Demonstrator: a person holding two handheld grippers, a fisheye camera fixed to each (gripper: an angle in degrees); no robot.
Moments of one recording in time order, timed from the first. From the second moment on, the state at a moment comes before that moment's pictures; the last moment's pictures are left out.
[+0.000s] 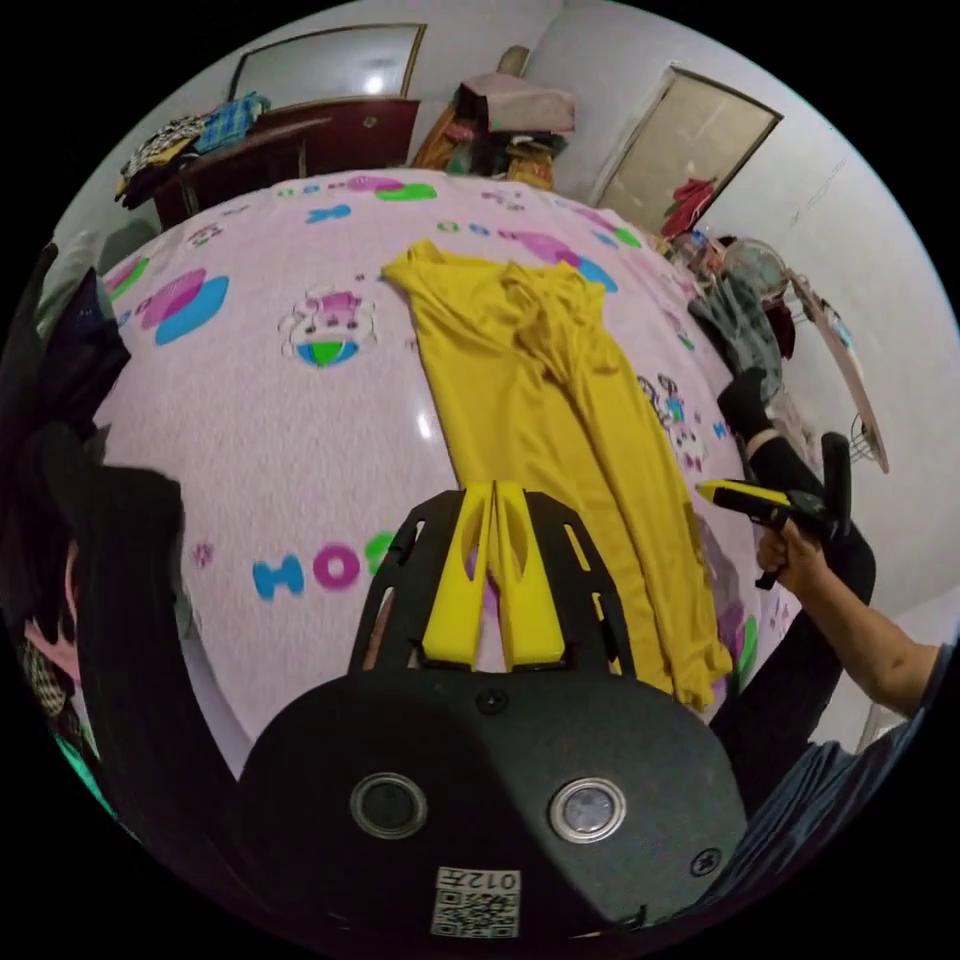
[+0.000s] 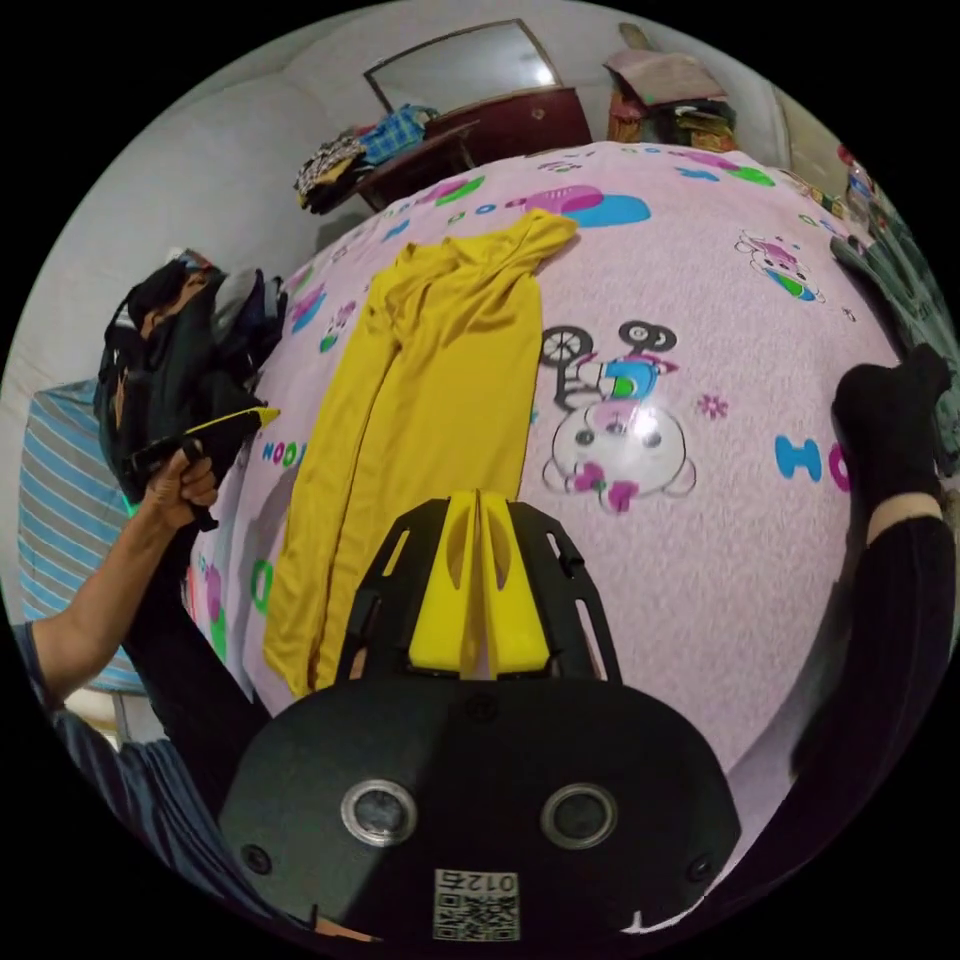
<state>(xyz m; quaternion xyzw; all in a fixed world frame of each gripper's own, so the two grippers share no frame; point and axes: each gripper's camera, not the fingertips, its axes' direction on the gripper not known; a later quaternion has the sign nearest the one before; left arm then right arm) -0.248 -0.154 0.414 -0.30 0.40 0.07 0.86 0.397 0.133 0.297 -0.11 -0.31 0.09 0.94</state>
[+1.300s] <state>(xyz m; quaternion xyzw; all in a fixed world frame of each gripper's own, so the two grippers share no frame) -0.198 -0.210 0.545 -0.32 0.41 0.00 0.85 0.470 0.091 0.360 -0.14 -0.37 0.13 0.91</state>
